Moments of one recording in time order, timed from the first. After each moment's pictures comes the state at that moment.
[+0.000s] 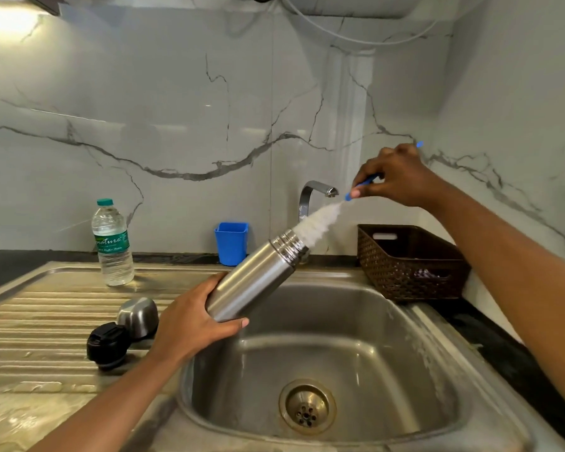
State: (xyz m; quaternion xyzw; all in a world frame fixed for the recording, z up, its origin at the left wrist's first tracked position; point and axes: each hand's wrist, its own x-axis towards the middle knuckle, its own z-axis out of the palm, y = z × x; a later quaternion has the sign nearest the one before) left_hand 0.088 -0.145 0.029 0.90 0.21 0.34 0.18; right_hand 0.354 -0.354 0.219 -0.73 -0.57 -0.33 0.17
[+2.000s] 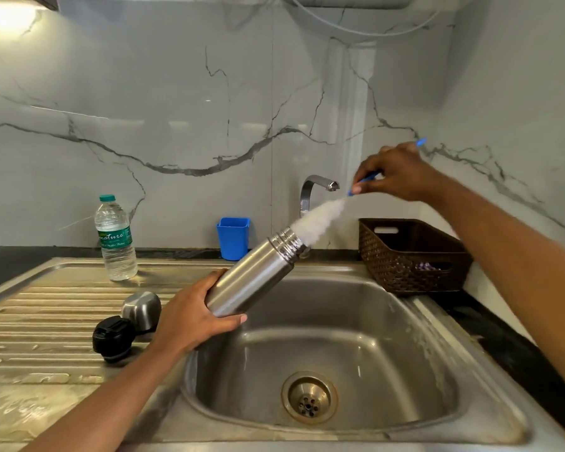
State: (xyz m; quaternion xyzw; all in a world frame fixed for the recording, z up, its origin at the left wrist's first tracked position) left_hand 0.086 -0.139 0.026 0.90 0.21 0.34 0.19; right_hand 0.355 -0.356 0.218 -0.75 -0.57 -0.28 0.18
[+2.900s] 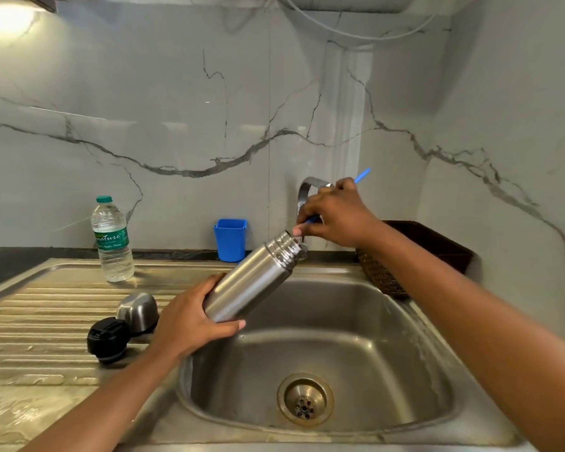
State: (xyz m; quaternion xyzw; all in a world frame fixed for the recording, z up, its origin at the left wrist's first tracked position) left_hand 0.088 -0.142 0.026 0.90 0.19 0.35 0.18; right_hand 0.299 -0.308 0.165 -0.70 -0.63 -0.32 0.12
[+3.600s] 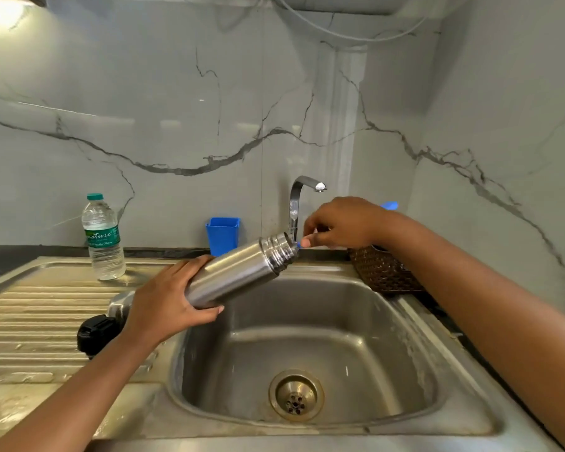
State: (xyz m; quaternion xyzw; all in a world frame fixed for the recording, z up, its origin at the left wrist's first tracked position) left_hand 0.077 -0.126 0.038 0.91 0.17 0.38 0.00; right_hand 0.287 -0.338 0.181 -0.77 -0.62 -0.14 -0.01
